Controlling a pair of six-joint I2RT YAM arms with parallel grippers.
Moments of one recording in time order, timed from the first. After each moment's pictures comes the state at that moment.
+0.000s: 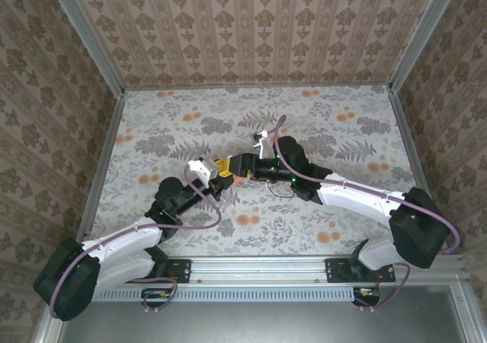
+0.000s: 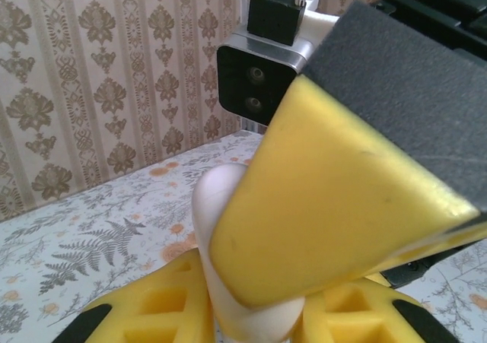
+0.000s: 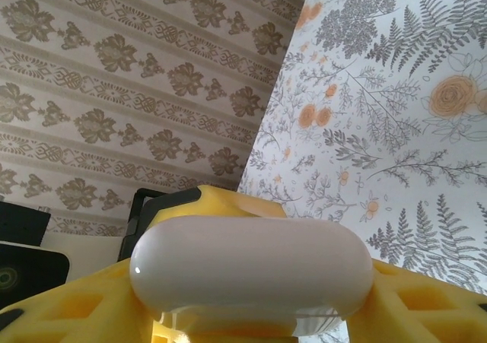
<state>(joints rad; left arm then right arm) -0.71 0.98 0.26 0.80 0.28 -0.03 0.77 1.41 0.87 0.26 -0.41 0.96</state>
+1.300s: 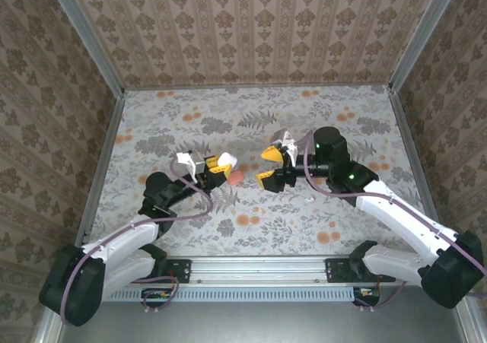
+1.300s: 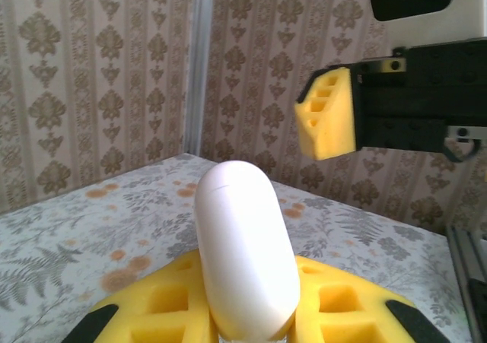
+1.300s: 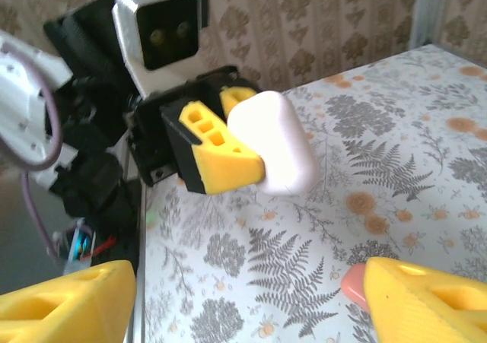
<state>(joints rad) -0.54 0.99 0.27 0.90 0.63 -0.23 0.57 1.12 0.90 -0.15 -0.72 -0.09</state>
